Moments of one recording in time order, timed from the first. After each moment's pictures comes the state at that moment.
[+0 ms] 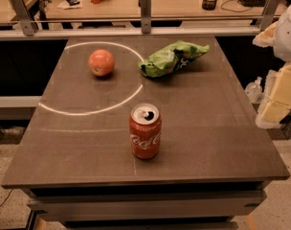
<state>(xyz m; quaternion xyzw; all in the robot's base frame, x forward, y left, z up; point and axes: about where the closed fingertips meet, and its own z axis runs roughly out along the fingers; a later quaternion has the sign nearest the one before) 0.438 -0.216 0.978 -0.60 0.78 -0.04 0.16</state>
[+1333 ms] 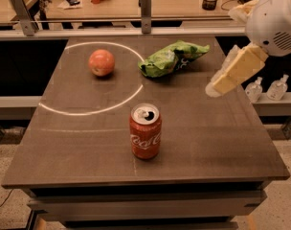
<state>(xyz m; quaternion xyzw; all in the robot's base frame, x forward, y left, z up) 0.494 -0.153 1.005 -0.55 0.75 0.03 0.37</state>
